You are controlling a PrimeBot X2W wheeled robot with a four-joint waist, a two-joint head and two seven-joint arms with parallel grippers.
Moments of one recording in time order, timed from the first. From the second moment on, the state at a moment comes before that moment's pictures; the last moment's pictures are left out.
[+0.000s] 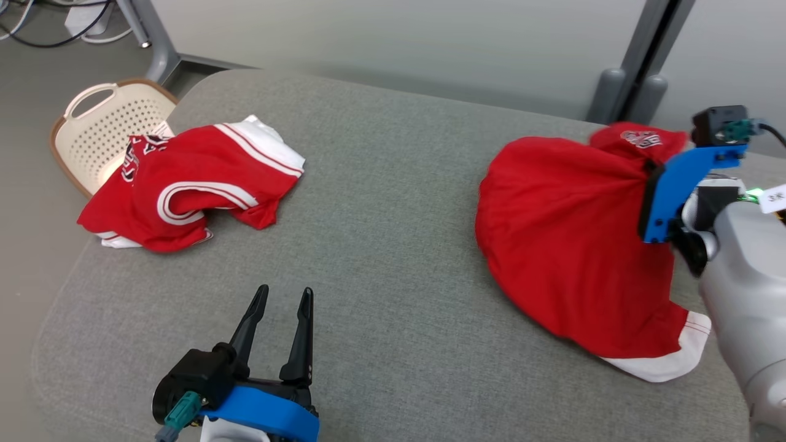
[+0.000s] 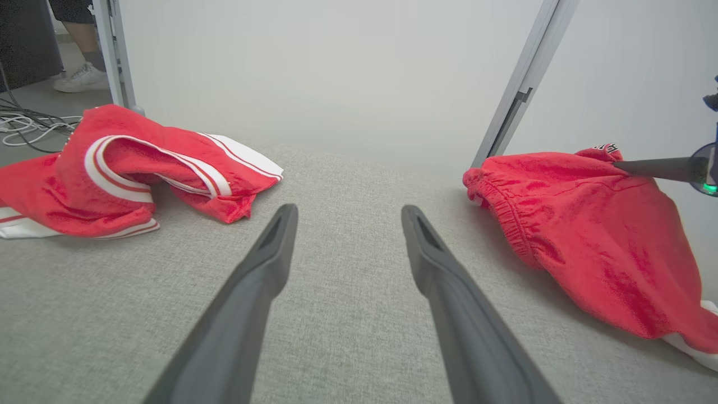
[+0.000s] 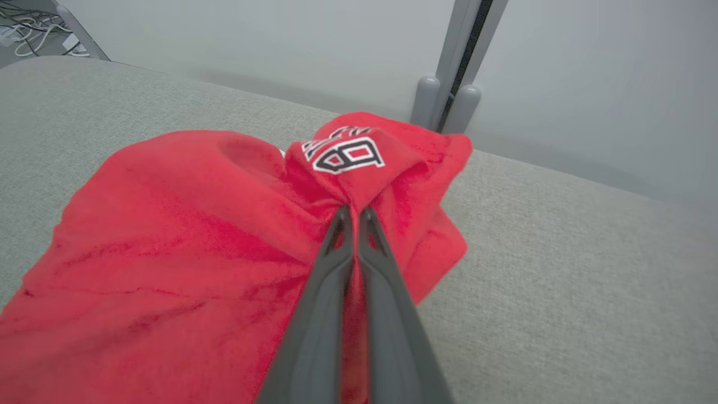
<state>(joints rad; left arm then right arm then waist) -0.09 0.14 -0.33 0.24 -0.41 -0.06 -0.26 -0.98 -0.21 0.02 1.23 0.11 0.13 0.14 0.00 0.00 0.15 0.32</state>
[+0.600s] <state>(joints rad) -0.05 0.16 -0.34 0.23 -0.42 -0.04 -0.24 -0.86 -0.15 -0.07 1.24 0.04 0.13 -0.02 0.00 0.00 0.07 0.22</state>
